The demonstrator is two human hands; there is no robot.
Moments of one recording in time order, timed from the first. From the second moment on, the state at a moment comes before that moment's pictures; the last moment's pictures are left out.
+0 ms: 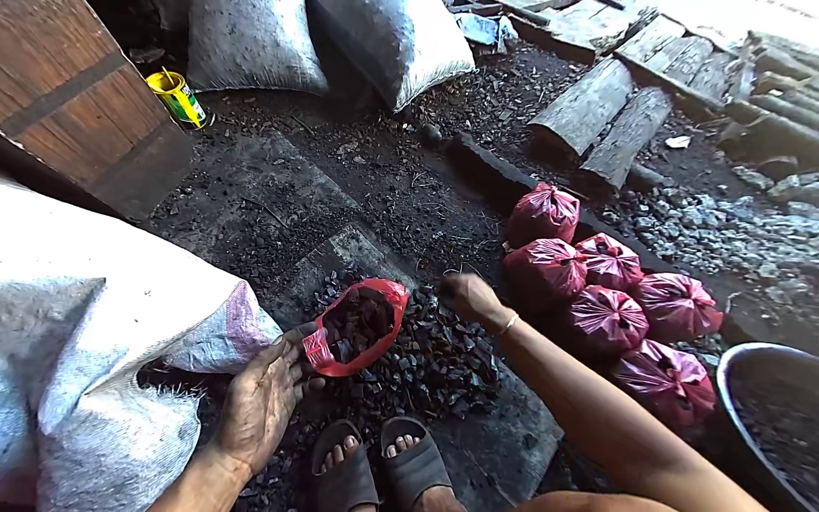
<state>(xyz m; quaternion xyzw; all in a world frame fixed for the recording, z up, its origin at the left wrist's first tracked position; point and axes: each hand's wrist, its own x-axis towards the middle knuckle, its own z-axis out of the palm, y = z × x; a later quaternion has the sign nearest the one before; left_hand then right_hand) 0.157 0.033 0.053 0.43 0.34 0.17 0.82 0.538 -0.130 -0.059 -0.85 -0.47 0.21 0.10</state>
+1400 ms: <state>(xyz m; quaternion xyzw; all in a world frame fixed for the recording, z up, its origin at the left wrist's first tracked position) 0.157 0.035 0.053 0.43 0.34 0.16 0.82 0.519 -0.183 -0.158 -0.79 -0.53 0.30 -0.06</state>
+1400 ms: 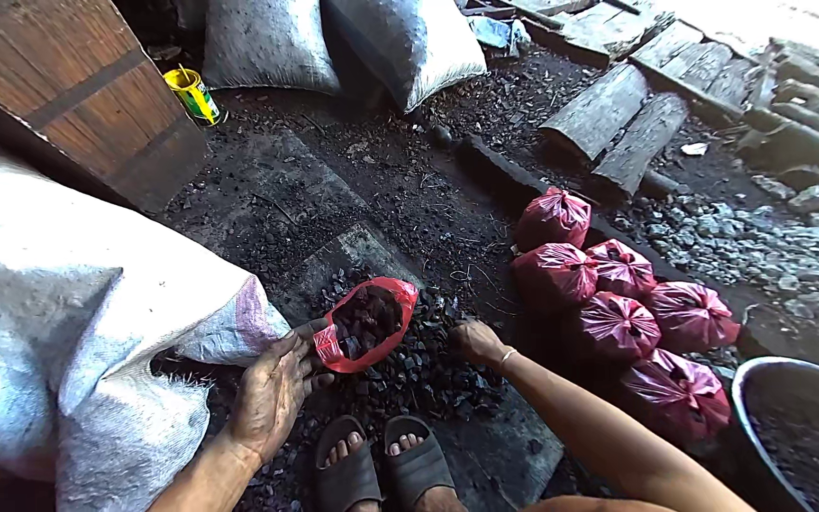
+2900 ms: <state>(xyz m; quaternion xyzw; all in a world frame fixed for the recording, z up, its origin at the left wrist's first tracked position) 0.162 0.034 0.055 0.43 0.34 0.16 0.82 0.419 -0.019 -0.006 -0.68 -0.72 0.09 0.14</state>
